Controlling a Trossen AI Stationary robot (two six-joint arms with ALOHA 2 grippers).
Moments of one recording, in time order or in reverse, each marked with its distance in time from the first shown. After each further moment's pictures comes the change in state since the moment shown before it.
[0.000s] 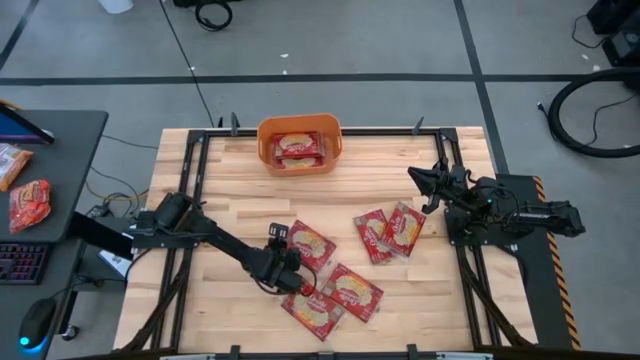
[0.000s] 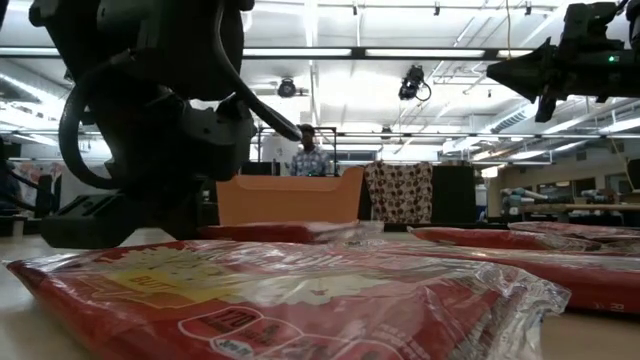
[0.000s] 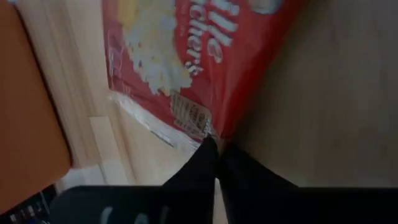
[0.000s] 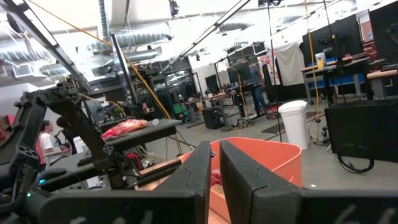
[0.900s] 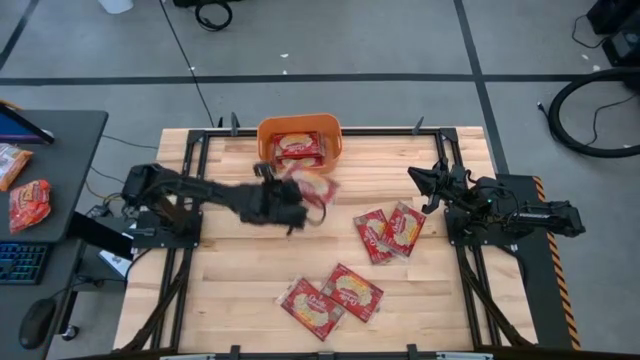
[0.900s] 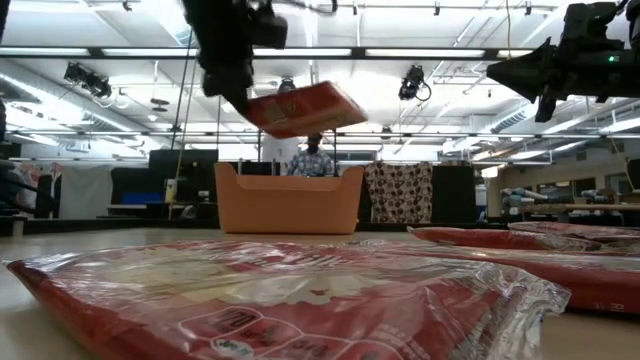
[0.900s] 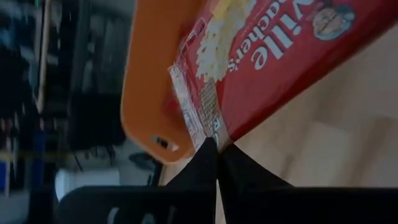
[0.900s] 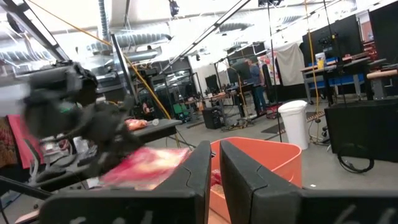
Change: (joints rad) left arm 0.371 -0.329 0.213 -0.330 -0.247 -0.011; right arm 0.000 0.000 0.000 0.000 0.000 0.000
